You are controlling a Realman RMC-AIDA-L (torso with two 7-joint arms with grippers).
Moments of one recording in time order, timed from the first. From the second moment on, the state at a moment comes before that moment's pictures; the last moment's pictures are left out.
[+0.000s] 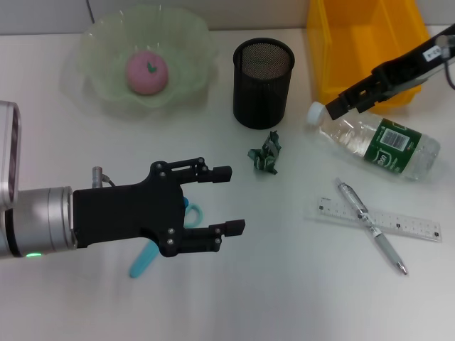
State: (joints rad) left arm -0.36 -2.07 1.21 0.66 1.54 1.61 -1.00; right arm 0.93 1.90 -0.85 -0.86 -2.44 -1.75 2.51
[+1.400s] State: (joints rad) left arm -0.35 -2.08 1.22 0.61 1.53 1.63 -0.83; right arm 1.01 2.04 -0.84 -0.51 -2.52 -1.26 2.61
